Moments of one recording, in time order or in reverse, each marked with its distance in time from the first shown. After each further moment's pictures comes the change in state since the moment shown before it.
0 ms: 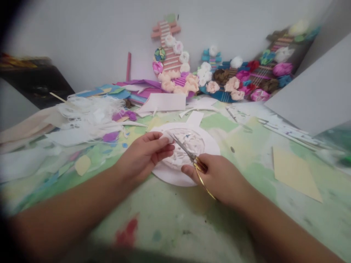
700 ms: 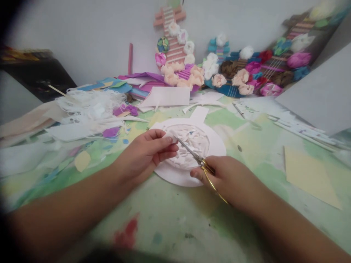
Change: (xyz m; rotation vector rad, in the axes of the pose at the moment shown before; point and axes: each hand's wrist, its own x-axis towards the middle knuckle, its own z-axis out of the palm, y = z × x) left_hand -0.002 0.000 0.002 0.052 0.031 -0.044; right_hand 0.003 0.014 -0.004 -0.046 -0.143 -0.022
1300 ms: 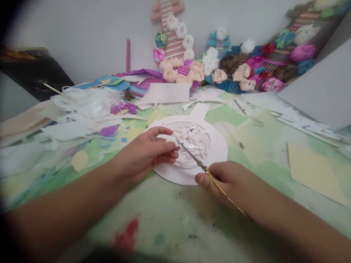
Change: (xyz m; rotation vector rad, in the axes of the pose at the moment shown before) left_hand 0.002 0.001 -0.001 0.187 -0.025 -0.097; right_hand -0.015 0.001 0.000 0.182 -0.144 0.071
